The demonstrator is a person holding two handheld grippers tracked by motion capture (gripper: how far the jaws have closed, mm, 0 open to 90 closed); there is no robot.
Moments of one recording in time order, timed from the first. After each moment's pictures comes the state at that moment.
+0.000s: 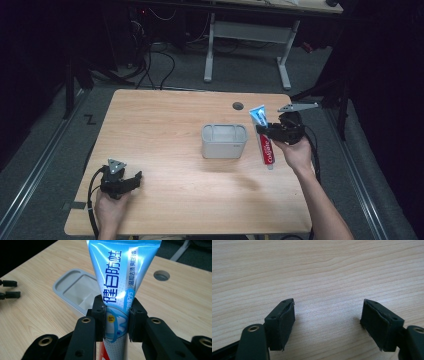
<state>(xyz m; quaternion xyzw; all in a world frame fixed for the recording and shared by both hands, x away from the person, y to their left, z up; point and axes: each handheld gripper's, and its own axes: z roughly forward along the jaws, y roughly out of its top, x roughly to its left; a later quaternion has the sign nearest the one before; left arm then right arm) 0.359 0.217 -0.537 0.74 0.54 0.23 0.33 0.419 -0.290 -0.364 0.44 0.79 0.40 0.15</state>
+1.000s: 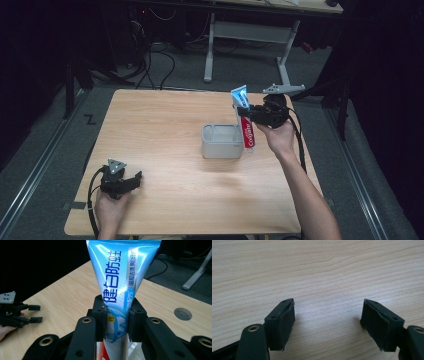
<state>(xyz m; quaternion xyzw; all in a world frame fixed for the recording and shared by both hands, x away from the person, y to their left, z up) 0.359 0.217 -0.537 0.74 0.54 0.23 0.33 0.442 -0.241 -0.326 0.39 0.78 0.47 0.15</state>
